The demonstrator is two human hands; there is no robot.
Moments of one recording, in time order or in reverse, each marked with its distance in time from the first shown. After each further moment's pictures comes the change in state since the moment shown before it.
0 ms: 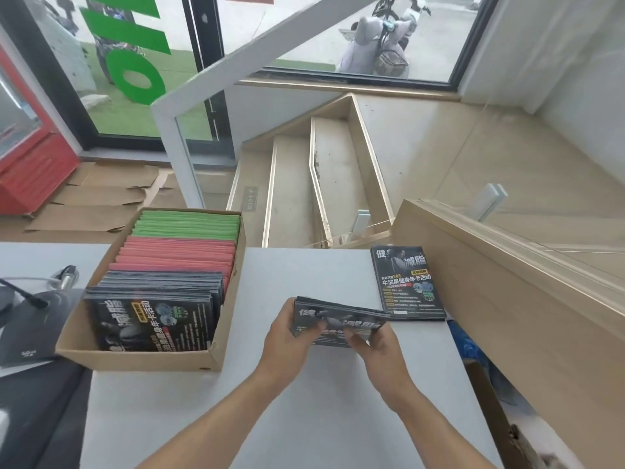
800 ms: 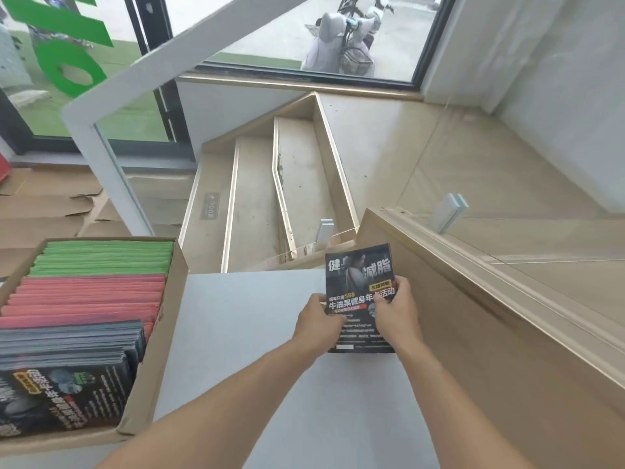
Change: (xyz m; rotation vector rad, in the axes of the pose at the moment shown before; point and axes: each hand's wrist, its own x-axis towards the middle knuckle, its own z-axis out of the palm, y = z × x) left_hand 0.127 0.008 0.130 0.258 -0.111 -0.302; right_hand 0.121 -0.037 -0.103 -0.396 0.414 0.185
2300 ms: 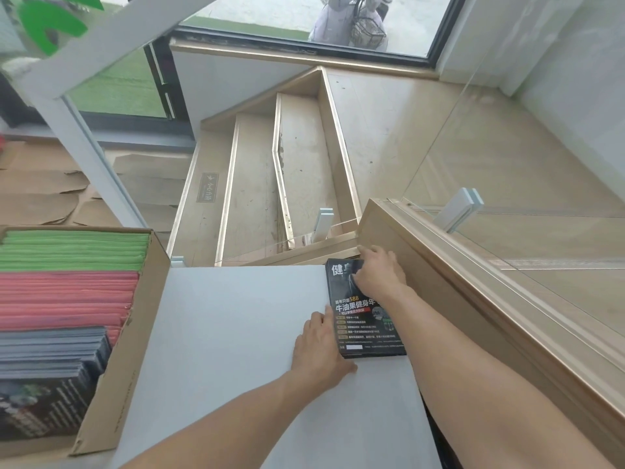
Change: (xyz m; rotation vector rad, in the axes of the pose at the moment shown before) left_hand 0.021 -0.041 0.043 0.646 -0.070 0.137; right_hand 0.111 -0.020 0.034 -0.811 -0.282 -0.173
